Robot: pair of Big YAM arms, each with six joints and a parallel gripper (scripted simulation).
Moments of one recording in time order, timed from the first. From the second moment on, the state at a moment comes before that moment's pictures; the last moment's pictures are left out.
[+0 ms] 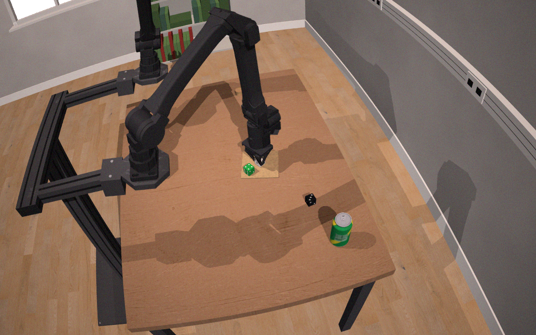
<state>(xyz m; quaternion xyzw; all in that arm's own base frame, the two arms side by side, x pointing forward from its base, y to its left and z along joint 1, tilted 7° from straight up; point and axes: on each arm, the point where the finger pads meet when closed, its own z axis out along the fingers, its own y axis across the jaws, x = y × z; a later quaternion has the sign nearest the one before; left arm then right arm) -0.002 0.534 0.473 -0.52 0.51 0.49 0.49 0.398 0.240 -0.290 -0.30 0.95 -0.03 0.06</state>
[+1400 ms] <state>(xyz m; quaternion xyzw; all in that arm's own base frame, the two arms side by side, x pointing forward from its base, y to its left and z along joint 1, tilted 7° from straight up) -0.002 0.534 0.473 -0.52 0.51 0.49 0.49 0.398 0.240 -0.290 -0.30 0.95 -0.03 0.06</state>
